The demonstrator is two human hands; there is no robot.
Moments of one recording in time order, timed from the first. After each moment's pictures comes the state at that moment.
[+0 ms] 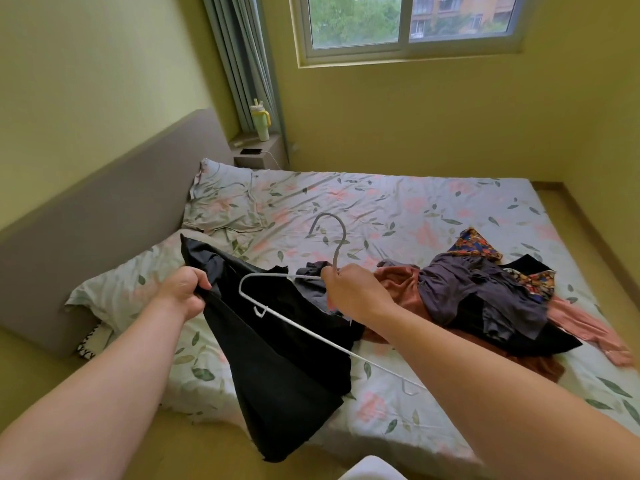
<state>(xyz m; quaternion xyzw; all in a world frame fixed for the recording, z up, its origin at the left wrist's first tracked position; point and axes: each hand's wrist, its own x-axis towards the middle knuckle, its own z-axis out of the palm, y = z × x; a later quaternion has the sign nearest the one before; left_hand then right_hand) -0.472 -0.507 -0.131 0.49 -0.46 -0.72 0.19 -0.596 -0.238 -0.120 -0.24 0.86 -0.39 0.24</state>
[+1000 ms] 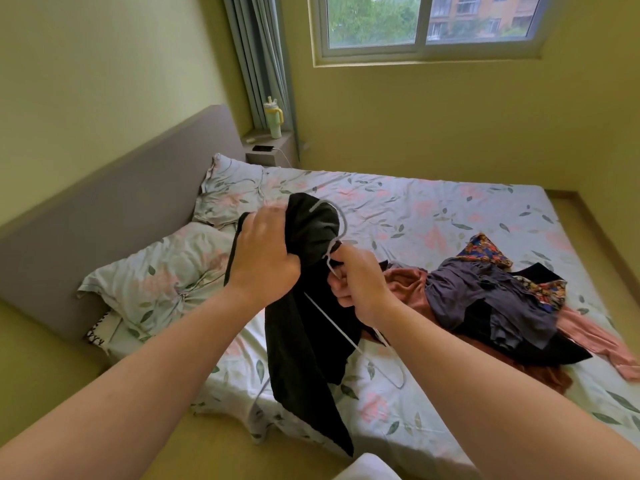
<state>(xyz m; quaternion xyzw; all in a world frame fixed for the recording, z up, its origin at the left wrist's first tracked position) -0.493 -0.383 -0.062 0.19 -0.93 -0.20 0.24 -0.578 -0.246 -0.098 -0.14 0.63 -0.68 0.34</state>
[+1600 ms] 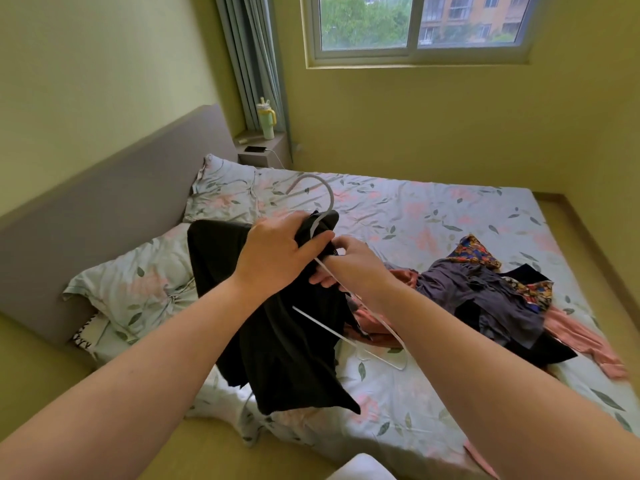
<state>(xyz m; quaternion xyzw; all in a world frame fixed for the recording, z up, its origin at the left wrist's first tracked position) -0.519 -0.367 -0.062 0.08 -0.92 -0.17 0.33 -0.601 -0.239 -0.086 -0.21 0.74 -0.55 0.32</state>
